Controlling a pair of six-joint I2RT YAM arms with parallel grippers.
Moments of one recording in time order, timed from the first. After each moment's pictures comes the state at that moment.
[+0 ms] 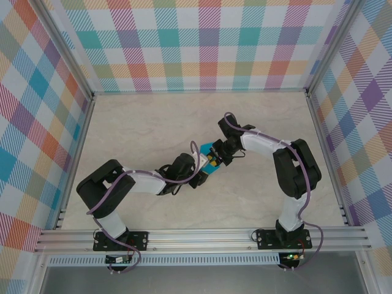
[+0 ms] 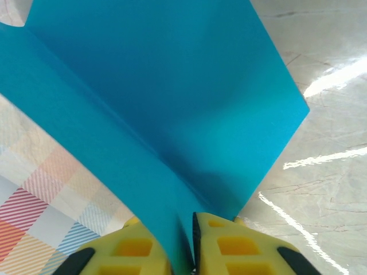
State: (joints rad) left arm -0.82 1.70 0.67 0.34 0.01 -0.04; right arm 0.52 1.85 1.24 -0.63 -0.50 1.36
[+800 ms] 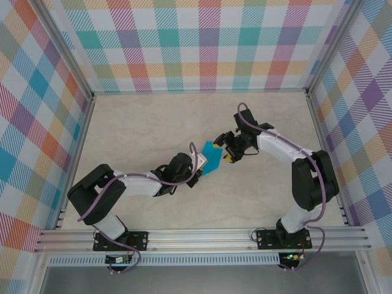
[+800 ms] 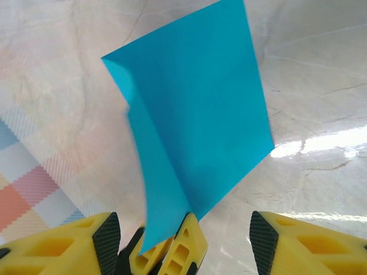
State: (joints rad) left arm -0.82 1.61 0.64 0.30 -0.03 0.06; right arm 0.43 1.67 1.16 -0.59 -0.48 1.11
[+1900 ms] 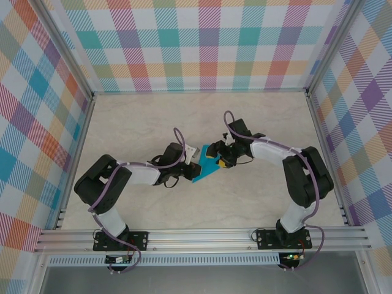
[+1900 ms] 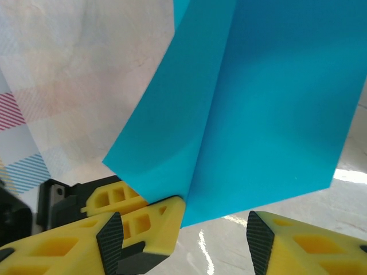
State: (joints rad) left arm -0.64 1.72 0.72 0.26 0.36 -0.33; right arm 0.49 1.74 1.05 -0.38 -0.56 0.86
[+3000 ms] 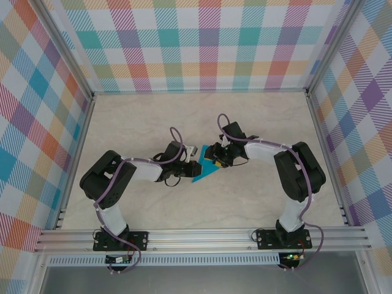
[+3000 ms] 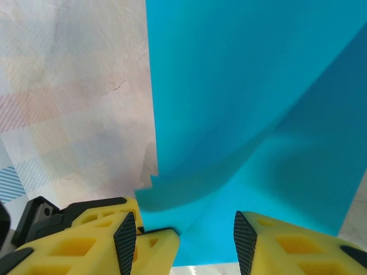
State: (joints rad) left arm -0.62 1.78 0.76 0.23 0.43 -0.53; right arm 0.51 1.81 1.04 -0.27 -0.49 0.85
